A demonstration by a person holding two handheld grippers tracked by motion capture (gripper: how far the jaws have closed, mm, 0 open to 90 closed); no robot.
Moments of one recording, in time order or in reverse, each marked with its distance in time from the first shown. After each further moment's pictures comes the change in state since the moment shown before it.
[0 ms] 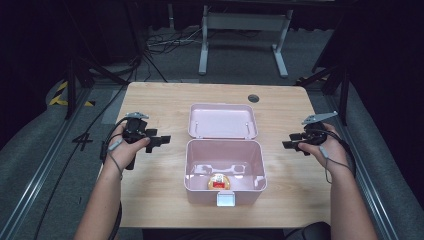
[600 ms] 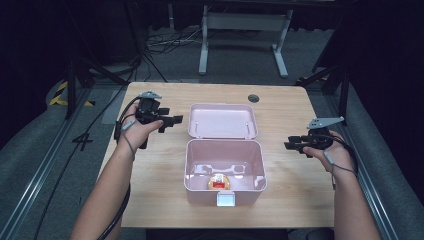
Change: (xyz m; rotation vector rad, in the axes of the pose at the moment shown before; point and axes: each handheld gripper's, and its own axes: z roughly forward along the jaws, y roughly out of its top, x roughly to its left) left arm -0.011 0.066 0.023 -0.071 0.018 0.081; right arm 0.002 -0.015 -0.008 -0.104 0.077 -0.059
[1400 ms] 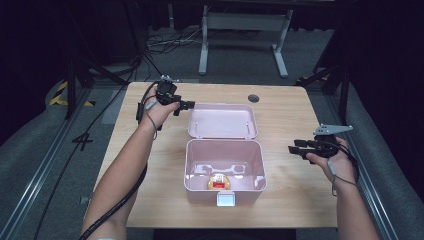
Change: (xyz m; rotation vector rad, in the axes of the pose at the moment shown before) left arm 0.021 0.039 0.058 0.060 0.011 -0.011; right arm 0.016 -0.015 -0.015 -0.048 -0.090 0.060
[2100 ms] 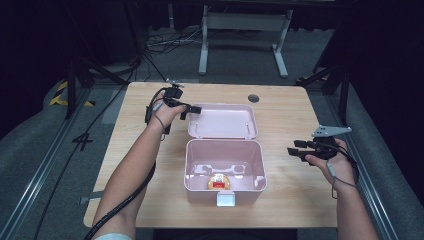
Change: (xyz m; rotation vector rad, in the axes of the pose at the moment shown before) left arm 0.006 -0.010 0.038 0.090 -0.148 -0.135; right arm 0.006 -0.001 0.000 0.005 -0.007 -0.027
